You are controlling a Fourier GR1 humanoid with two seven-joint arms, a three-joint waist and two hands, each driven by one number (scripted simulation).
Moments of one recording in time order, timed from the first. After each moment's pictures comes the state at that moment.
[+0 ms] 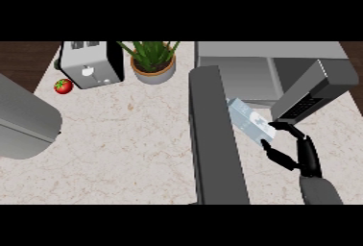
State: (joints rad) left arm 1.18 0.18 -0.20 -2.27 0.23 -0.10 -0.82; right arm -0.24 -0.17 -0.22 -0.81 0.33 -0.21 -0.75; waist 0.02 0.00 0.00
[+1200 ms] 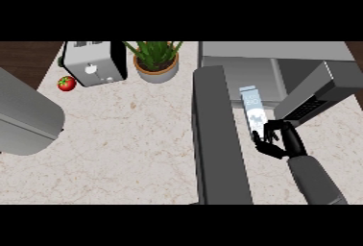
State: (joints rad) left arm 1.16 0.20 -0.14 -2.24 0.30 -0.18 -0.82; right arm -0.53 -0.21 -0.23 -0.33 0.40 -0.16 -1.09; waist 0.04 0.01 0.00
